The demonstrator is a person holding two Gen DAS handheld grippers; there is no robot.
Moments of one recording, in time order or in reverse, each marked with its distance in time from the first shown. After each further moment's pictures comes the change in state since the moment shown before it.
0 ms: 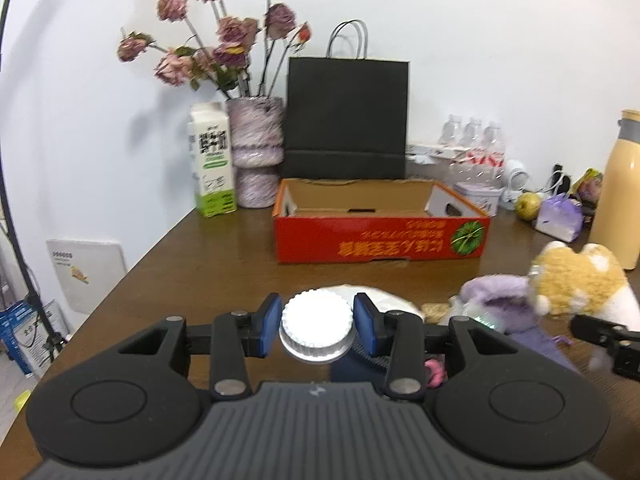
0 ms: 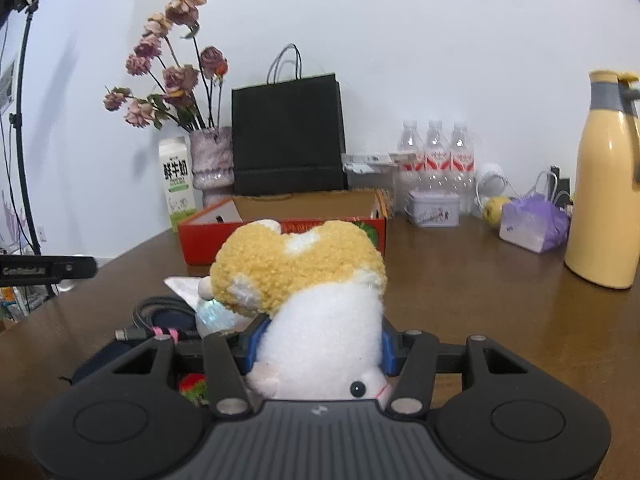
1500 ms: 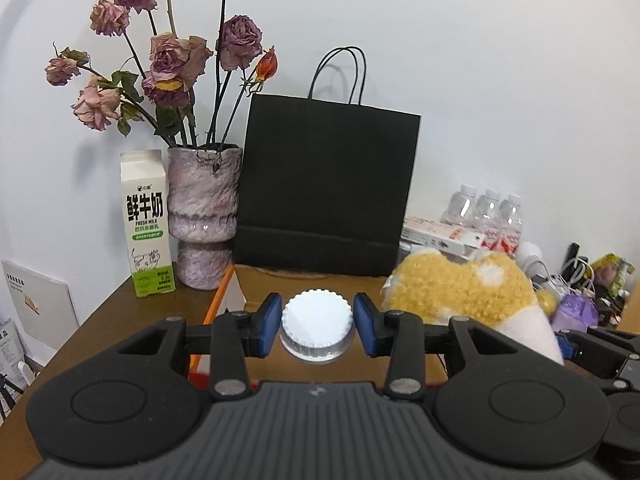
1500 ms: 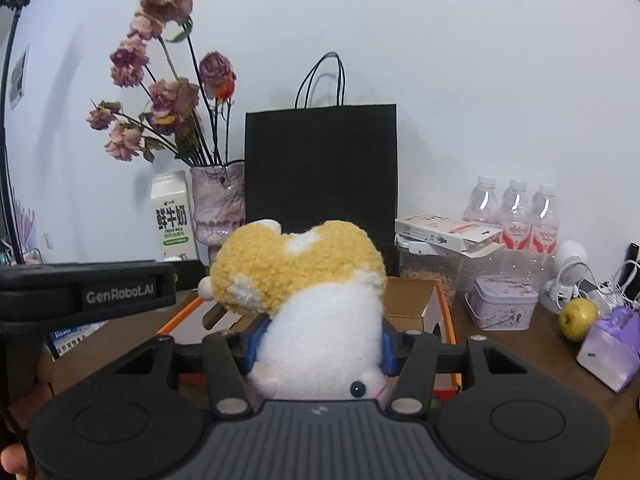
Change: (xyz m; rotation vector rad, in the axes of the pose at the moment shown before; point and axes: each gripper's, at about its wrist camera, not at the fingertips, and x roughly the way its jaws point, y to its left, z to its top) left arm 0.153 -0.032 0.140 -0.102 -0.064 -0.035; right arm 0.173 0.033 0.162 -0.081 0.016 0.078
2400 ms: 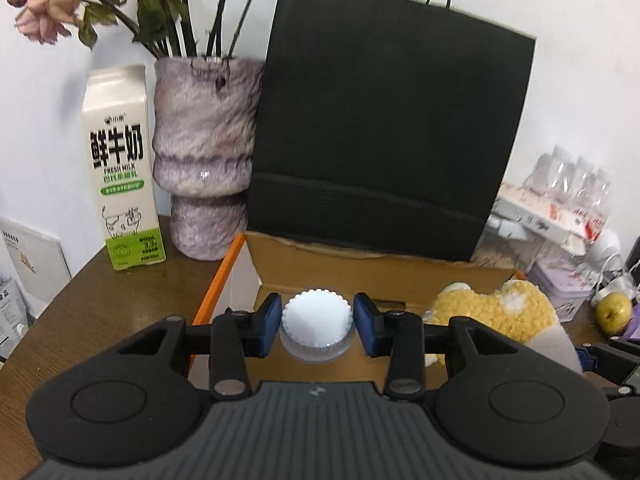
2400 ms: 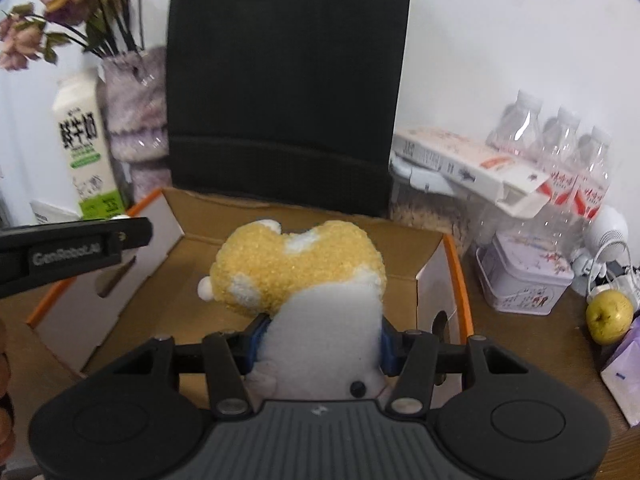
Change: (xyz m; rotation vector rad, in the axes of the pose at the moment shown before) left arm 0.154 0.040 0.000 -0.054 0.205 0.085; right arm 0.170 -0.029 0.015 -0.037 0.335 -0.084
